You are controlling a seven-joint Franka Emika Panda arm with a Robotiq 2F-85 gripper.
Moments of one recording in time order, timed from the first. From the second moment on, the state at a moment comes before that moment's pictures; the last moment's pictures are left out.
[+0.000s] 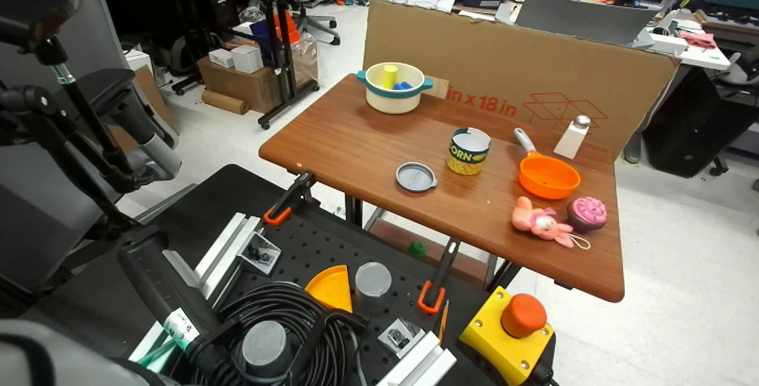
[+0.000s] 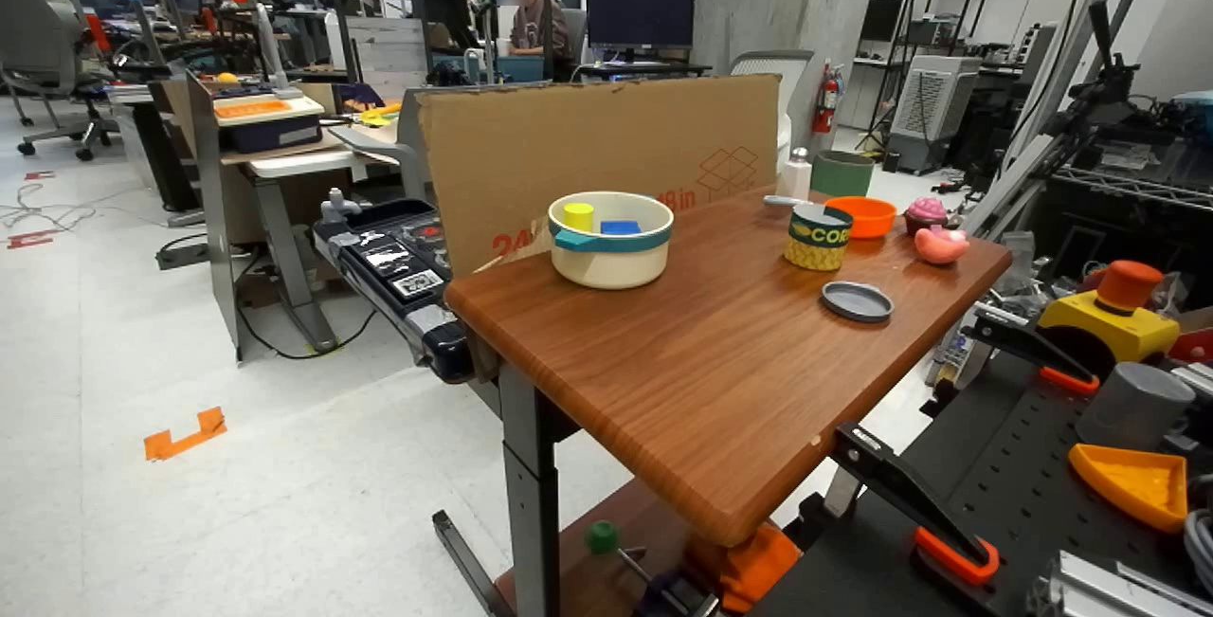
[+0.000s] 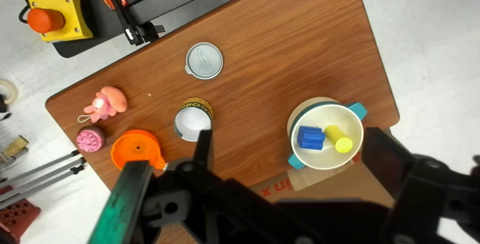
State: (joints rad) arm -0.01 -0.30 0.13 -2.20 0.04 1.91 0.45
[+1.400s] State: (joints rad) arm -0.07 -0.20 0.05 -2.14 -0.04 1.90 0.54
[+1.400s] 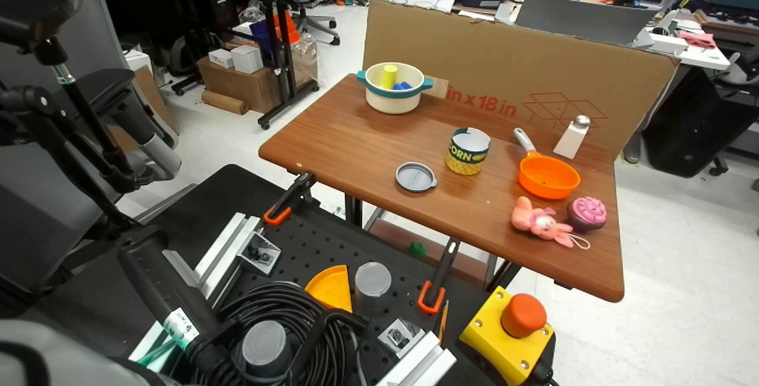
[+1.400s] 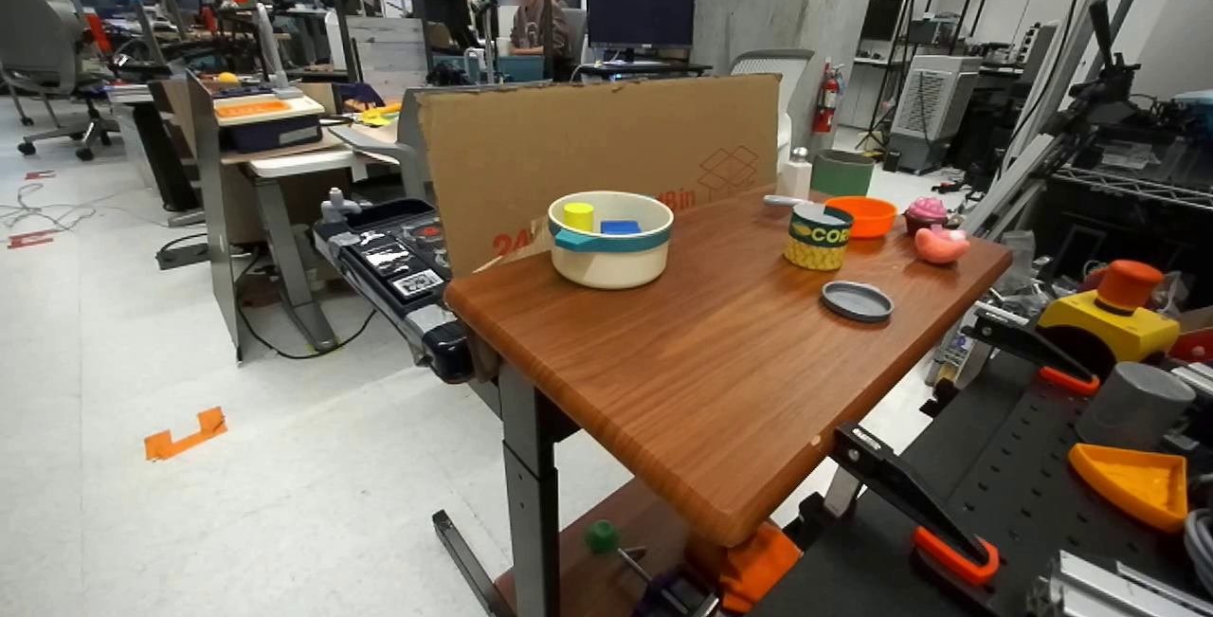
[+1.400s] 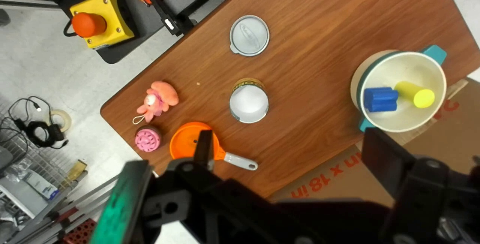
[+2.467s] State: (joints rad) arm 0.02 -0.14 0.09 -2.29 -0.25 2.02 0.36
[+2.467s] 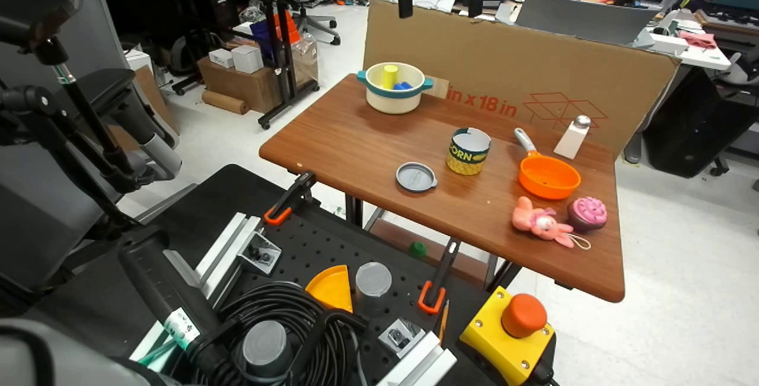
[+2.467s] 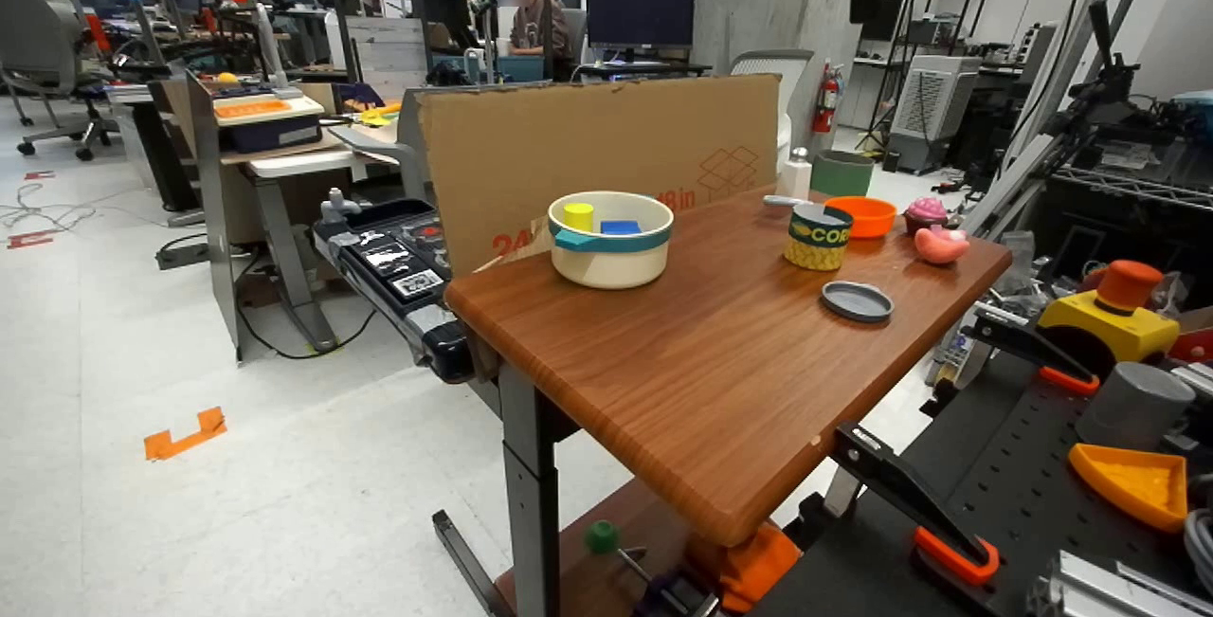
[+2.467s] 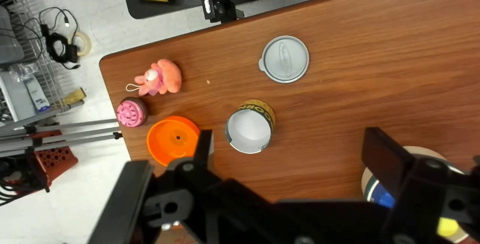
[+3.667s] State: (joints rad) arm 0.00 0.03 0.03 -2.37 -0.25 2.13 0.43
